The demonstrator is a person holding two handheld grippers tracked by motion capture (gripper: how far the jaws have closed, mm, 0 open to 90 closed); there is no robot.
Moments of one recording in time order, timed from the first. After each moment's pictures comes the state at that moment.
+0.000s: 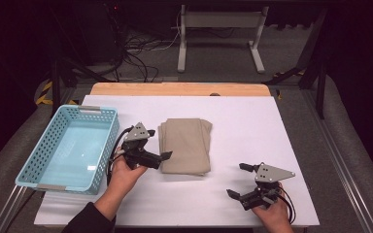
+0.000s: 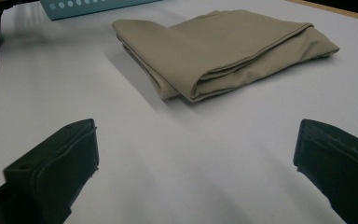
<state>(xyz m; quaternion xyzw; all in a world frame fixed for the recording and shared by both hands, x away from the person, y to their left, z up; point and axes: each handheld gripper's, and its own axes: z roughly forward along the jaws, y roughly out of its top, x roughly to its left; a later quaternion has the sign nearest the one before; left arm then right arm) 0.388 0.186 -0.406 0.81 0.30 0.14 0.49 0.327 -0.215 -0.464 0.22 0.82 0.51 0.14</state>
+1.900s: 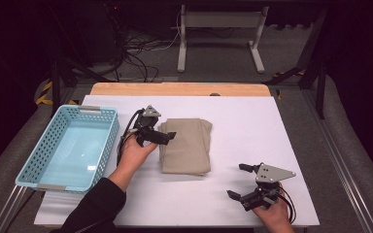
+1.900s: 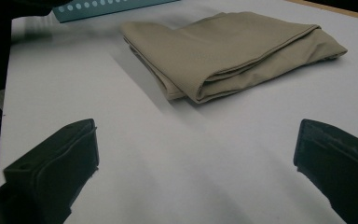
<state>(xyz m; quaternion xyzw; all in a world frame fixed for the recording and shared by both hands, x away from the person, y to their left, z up) 0.468 0.171 -0.421 0.82 0.37 0.15 0.40 0.327 -0.216 -0.463 0.21 0.82 0.52 0.13</state>
